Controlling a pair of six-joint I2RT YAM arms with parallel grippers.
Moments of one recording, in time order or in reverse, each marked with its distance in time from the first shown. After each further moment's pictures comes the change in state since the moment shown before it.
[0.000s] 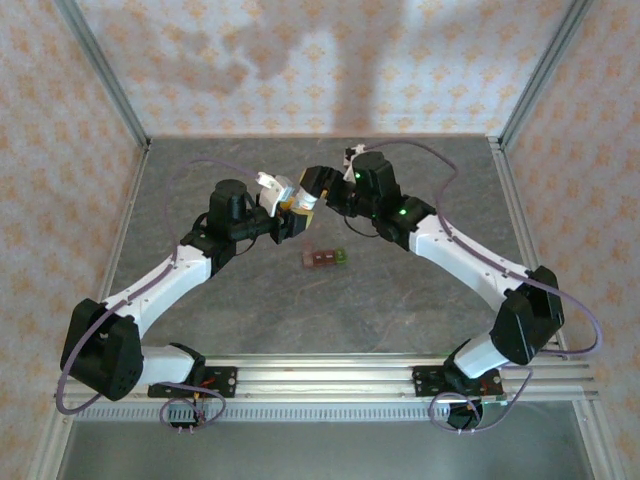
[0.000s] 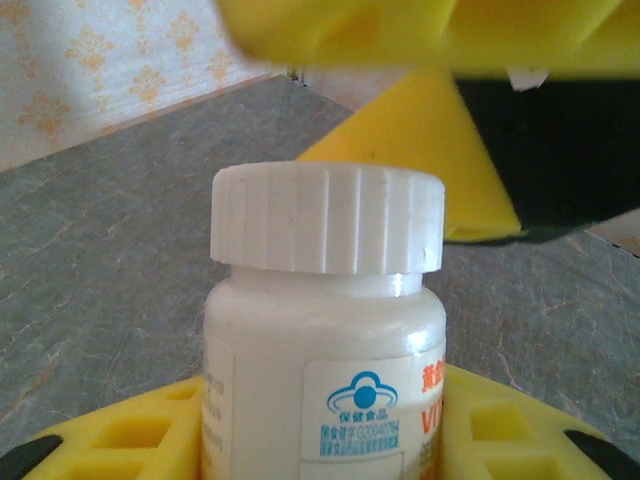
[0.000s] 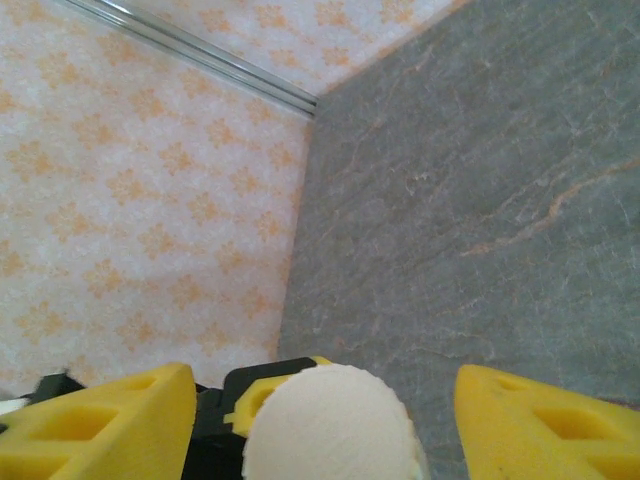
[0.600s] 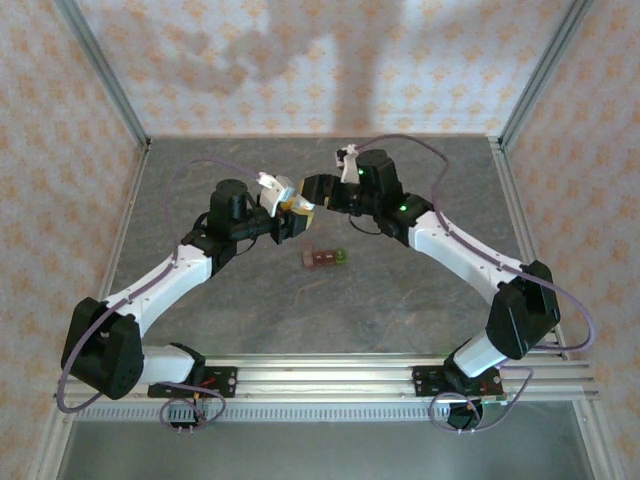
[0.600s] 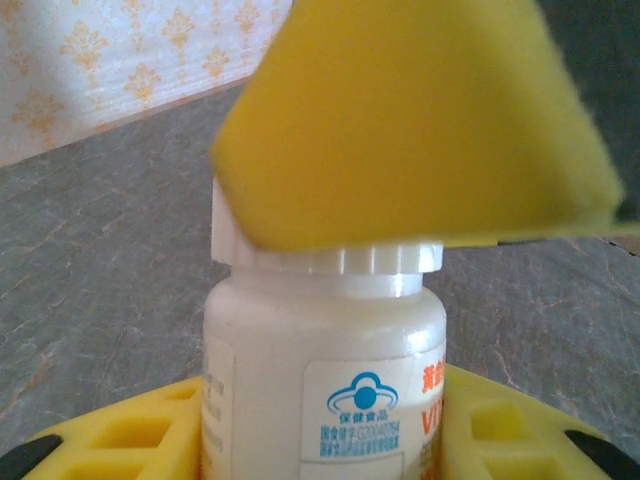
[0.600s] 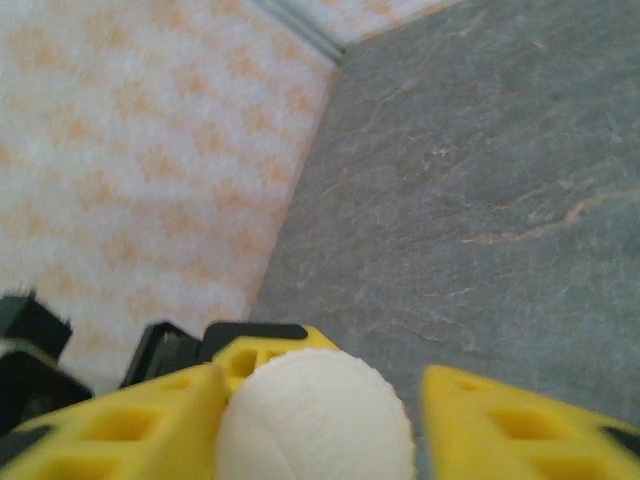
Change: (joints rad) left arm 0.001 0.006 0.000 0.001 0.003 0.000; right arm -0.076 0.027 -0.023 0.040 -0.229 -0.255
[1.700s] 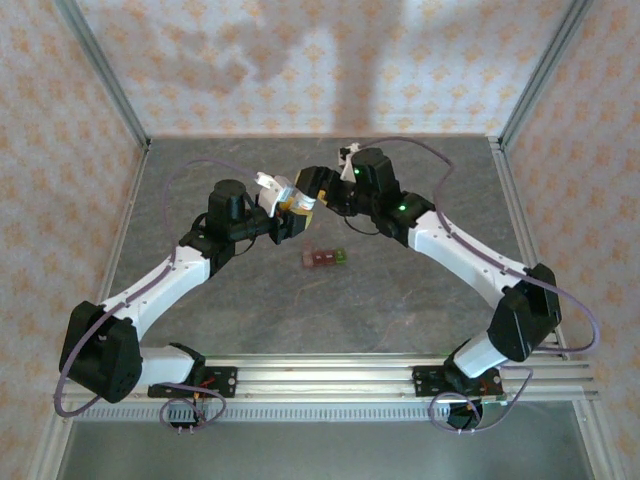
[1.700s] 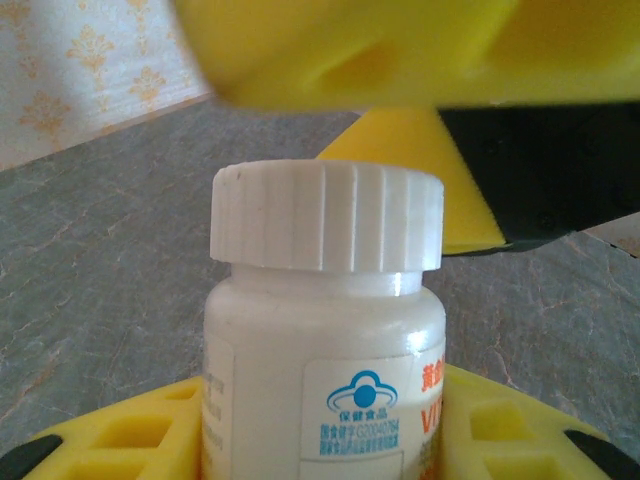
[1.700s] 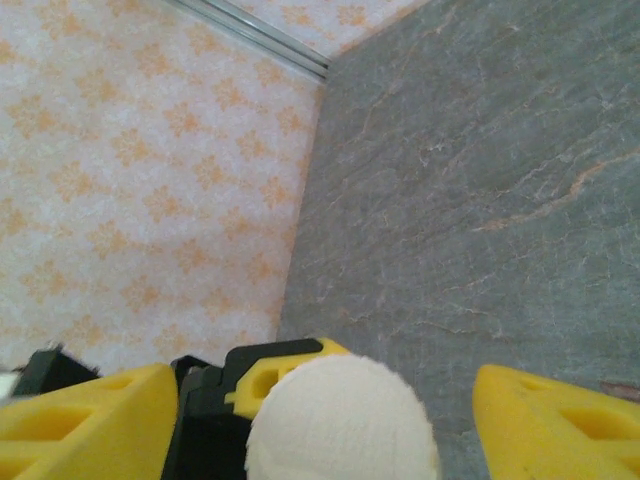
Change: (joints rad) left arm 0.000 -0.018 0.000 -0.014 -0.003 0.000; right arm 0.061 0.003 0.065 -0.077 0.142 0.217
